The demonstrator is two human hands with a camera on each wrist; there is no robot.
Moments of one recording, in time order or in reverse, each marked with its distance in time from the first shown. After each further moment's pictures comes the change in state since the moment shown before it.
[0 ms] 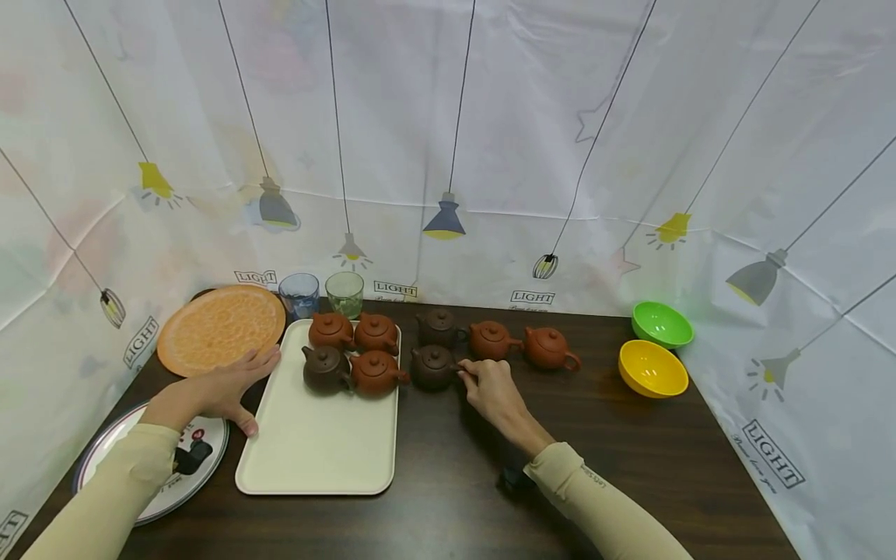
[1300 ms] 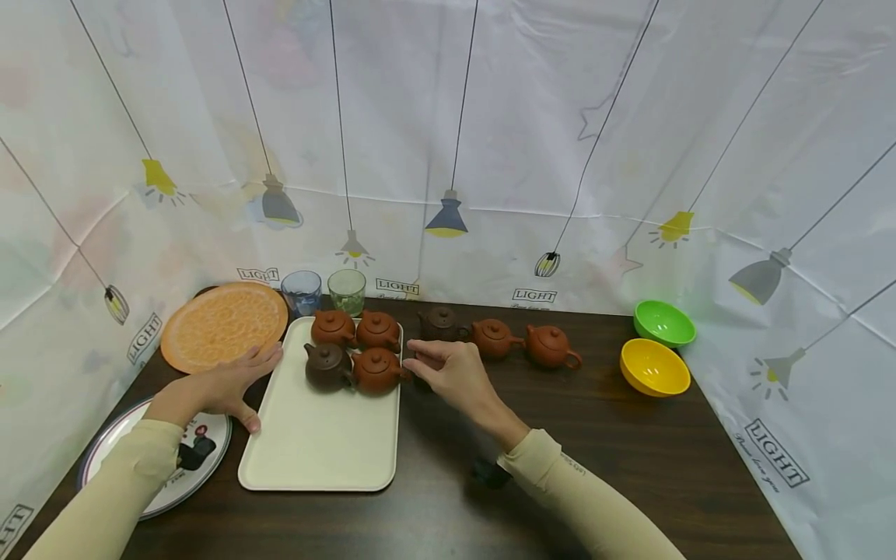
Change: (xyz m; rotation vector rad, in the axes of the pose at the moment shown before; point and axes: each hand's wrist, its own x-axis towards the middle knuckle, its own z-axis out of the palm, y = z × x) left_hand -0.016 0.034 -0.016 0.016 -0.027 -0.014; right_hand 0.019 -0.072 -0.010 0.402 0.003 -0.127
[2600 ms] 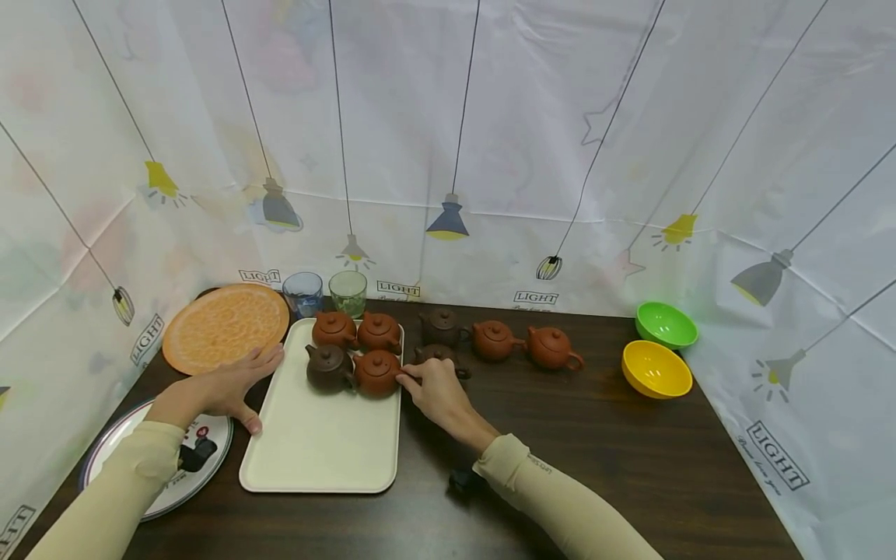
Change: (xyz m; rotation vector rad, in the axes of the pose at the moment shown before) left_hand -0.003 0.005 -0.002 0.013 0.001 -0.012; right_hand -0.002 0.015 0.042 -0.177 -0.143 0.153
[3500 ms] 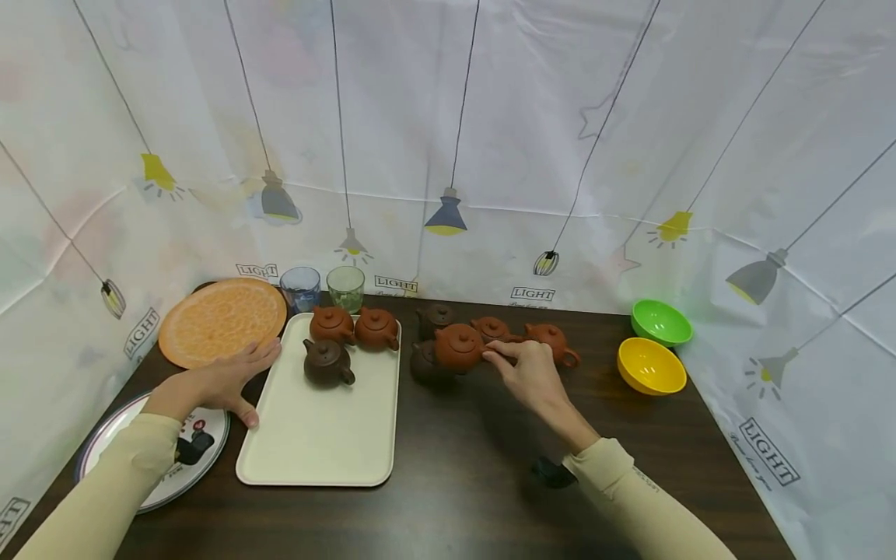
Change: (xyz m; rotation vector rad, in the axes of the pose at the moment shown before) left_hand 0.003 -0.006 0.001 0.022 0.012 0.026; right_hand -0.044 0.048 -0.111 -0.104 0.175 0.077
